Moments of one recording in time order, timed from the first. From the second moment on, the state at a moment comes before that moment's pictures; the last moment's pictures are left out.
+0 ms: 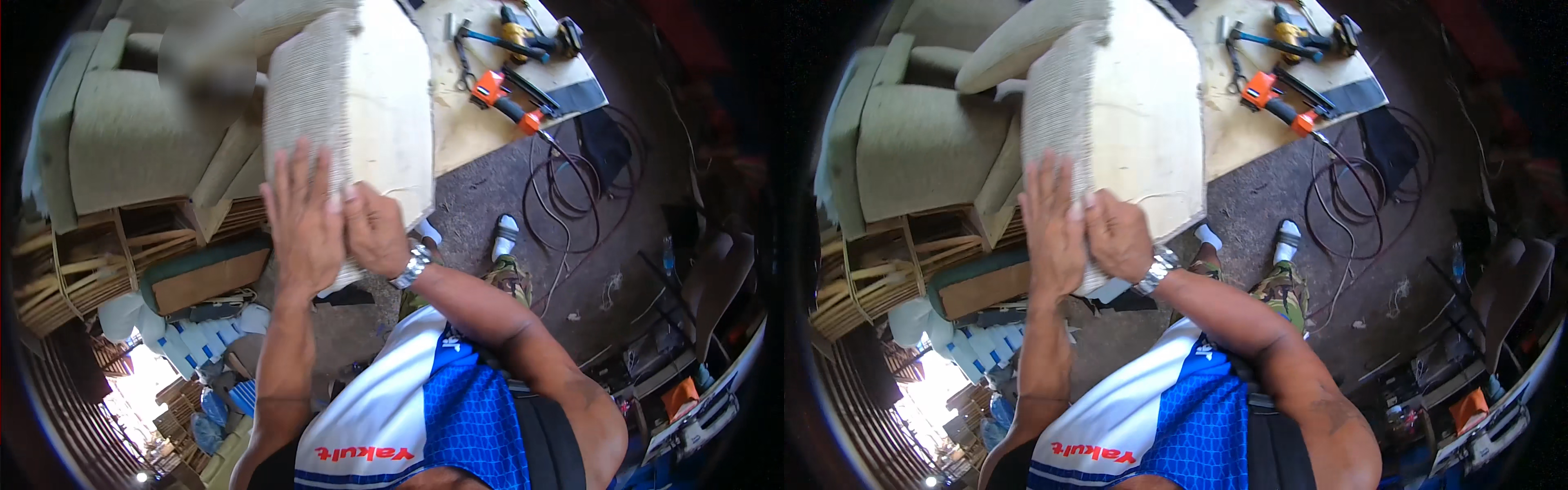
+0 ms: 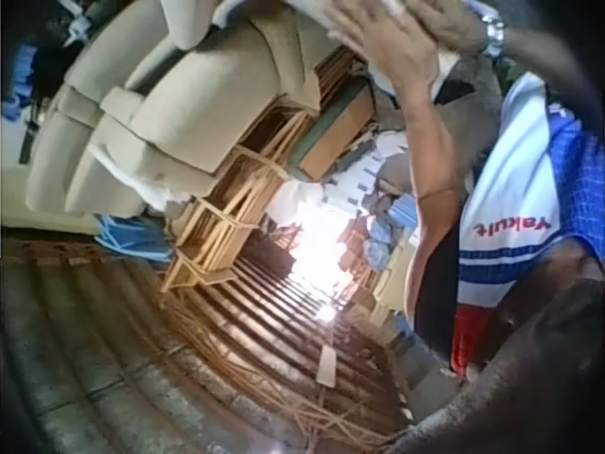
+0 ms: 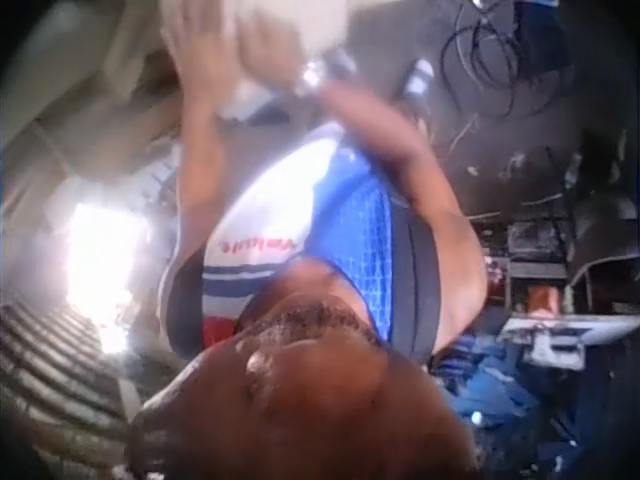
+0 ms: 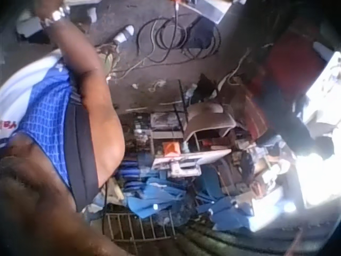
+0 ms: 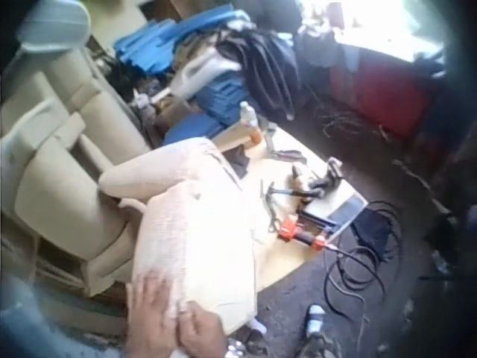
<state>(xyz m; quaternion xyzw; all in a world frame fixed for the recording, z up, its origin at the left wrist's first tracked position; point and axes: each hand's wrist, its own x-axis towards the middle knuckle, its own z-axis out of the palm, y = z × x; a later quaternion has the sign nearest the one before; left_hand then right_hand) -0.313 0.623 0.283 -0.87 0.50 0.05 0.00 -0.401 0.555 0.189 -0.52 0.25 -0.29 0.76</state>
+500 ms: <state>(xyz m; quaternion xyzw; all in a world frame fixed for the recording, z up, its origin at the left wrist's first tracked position) -0.321 0.599 0.287 -0.85 0.51 0.09 -0.03 -0.450 0.273 -0.142 -0.87 0.44 0.10 0.19</state>
